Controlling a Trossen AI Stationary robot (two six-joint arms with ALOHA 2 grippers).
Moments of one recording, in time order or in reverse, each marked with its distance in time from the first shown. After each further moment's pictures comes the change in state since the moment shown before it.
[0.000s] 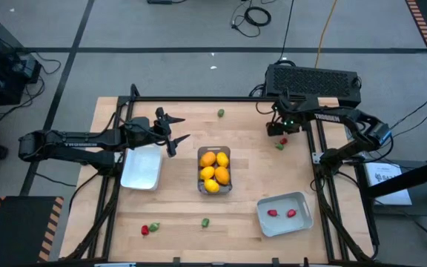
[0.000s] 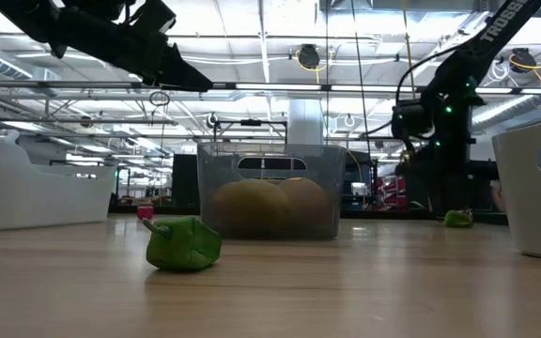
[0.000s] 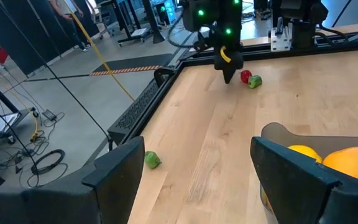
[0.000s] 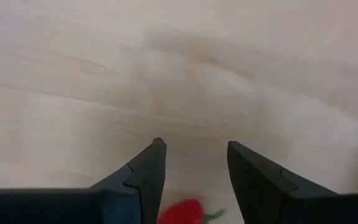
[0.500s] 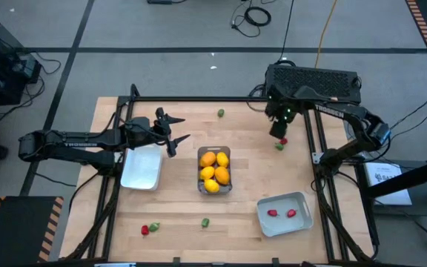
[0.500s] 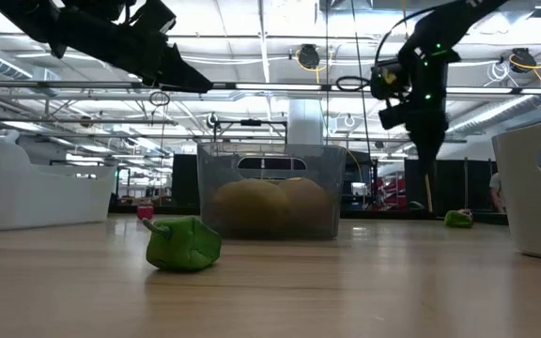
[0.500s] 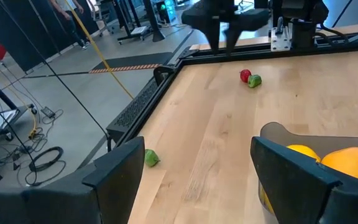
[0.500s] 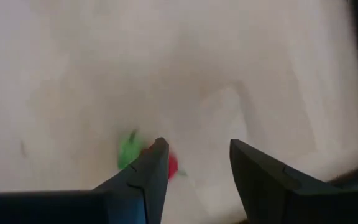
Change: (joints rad) left arm 0.000 0.000 0.000 -0.005 0.000 -0.016; right arm 0.096 0.000 0.340 -0.381 -0.026 -0.880
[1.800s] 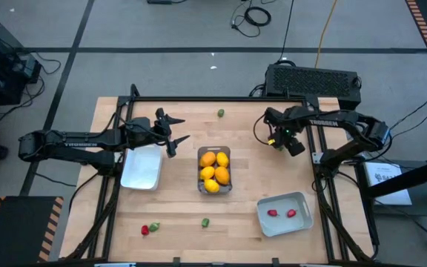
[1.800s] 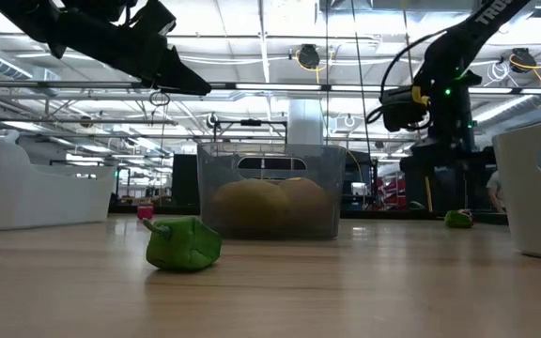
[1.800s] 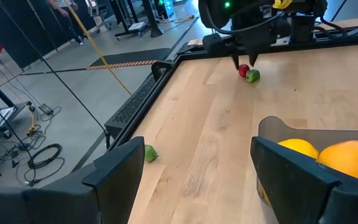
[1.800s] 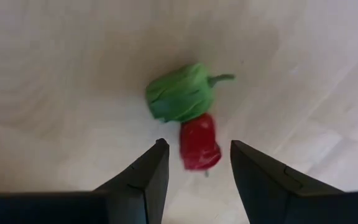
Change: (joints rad) left arm 0.000 0.000 0.000 -0.020 0.004 0.001; right arm 0.134 0.000 -0.284 0.142 0.095 -0.749
